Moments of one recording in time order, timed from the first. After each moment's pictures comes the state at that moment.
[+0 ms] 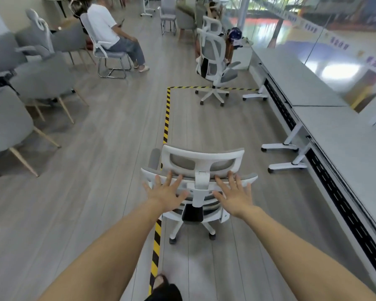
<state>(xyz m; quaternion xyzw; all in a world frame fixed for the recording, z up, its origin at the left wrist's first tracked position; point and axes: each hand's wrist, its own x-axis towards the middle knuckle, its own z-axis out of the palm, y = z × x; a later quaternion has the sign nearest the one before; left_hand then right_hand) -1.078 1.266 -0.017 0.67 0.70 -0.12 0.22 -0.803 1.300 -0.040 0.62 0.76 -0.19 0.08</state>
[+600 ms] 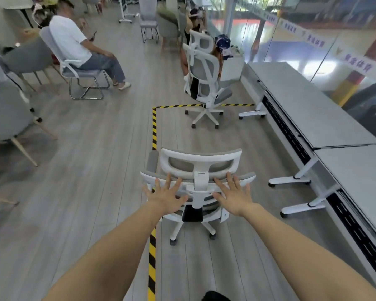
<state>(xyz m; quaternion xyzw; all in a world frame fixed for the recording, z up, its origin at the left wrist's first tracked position) -1.147 1.832 -0.017 0.69 0.67 -0.15 0.23 -0.870 1.851 -0.035 0.63 0.73 -0.23 0.10</state>
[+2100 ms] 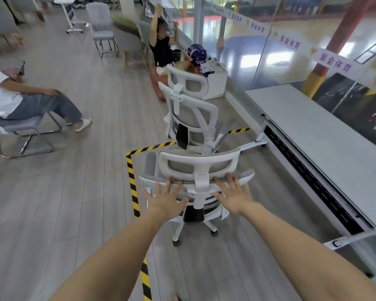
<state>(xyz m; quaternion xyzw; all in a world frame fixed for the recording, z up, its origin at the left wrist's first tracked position) -1.224 2.691 -0.019 0.75 0.62 -0.13 0.19 -0.946 2.676 -0.040 0.70 0.68 -0.21 0.07</state>
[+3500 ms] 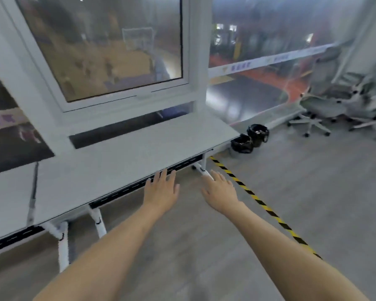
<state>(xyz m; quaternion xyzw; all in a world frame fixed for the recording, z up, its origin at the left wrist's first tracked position) -0.611 1.853 0.053 0.97 -0.23 -0.02 0.02 -0.688 1.644 0.044 0.99 -0.09 -0.01 -0.14</state>
